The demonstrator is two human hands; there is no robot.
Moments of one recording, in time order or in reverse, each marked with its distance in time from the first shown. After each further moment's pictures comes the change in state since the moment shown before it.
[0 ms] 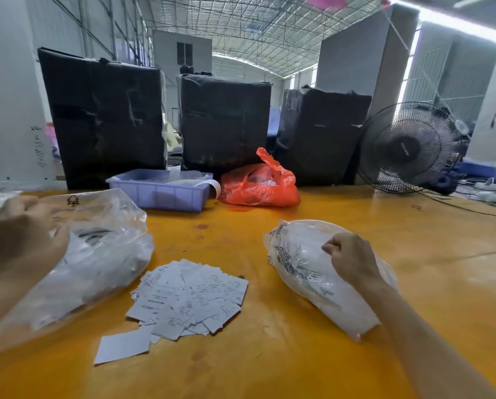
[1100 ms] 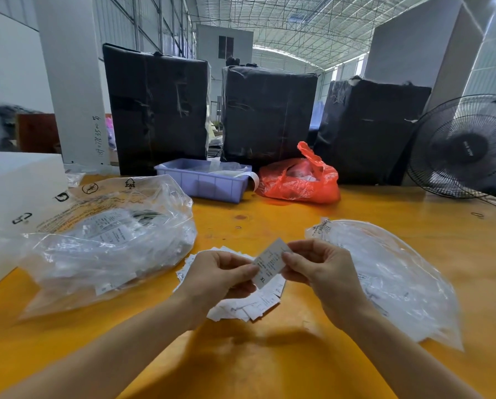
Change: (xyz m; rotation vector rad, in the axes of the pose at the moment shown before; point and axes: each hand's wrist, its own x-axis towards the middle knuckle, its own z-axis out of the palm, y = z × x) left_hand -0.141 0.156 -0.030 -1.379 -0.748 -0.204; right_hand -0.073 -0.101 0.030 1.023 -0.372 0.108
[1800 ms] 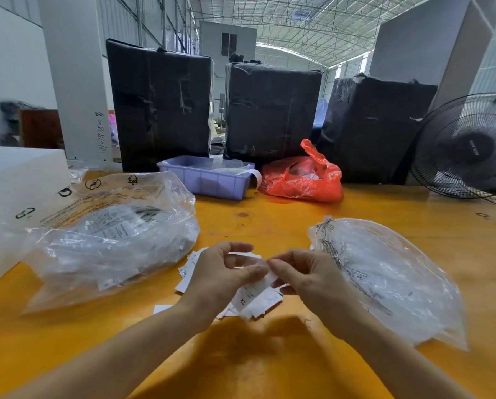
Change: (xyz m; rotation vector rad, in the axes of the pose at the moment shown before) left_hand -0.006 -0.004 0.007 0.074 0.074 0.147; right_hand -0.014 -0.007 0.012 -0.267 -0.194 0.006
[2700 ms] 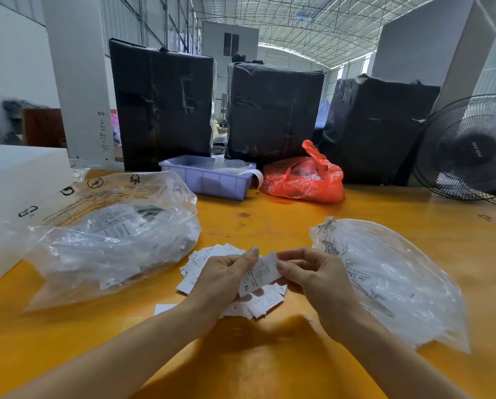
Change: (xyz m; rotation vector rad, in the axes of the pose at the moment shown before) left_hand -0.005 0.004 0.005 -0.073 -0.056 -0.153; right_hand 0.003 0.009 0.001 0.172 0.119 0.084
